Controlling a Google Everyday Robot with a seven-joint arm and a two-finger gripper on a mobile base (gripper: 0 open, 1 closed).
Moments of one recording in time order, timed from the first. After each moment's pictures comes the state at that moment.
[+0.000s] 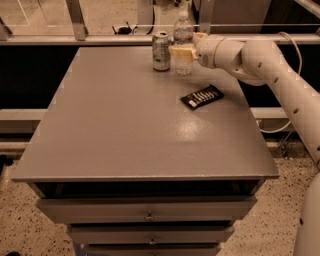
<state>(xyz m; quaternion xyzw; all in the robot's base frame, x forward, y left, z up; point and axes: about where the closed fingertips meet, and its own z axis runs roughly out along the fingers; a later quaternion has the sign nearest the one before) 0.819 -0.105 0.920 -0.35 0.65 0.18 0.65</state>
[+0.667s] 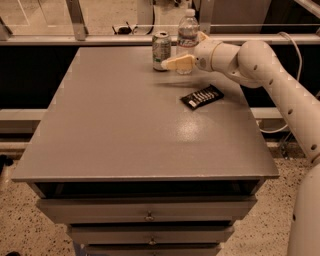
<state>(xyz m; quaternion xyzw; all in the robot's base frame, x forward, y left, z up) 0.826 -0.100 0.904 -0.35 0.66 0.19 0.64</state>
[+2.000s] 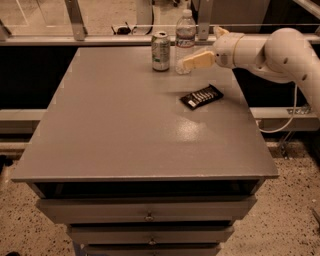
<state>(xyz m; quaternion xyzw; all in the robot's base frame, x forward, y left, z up) 0.780 -0.144 0.933 -0.36 0.68 0.17 0.62</state>
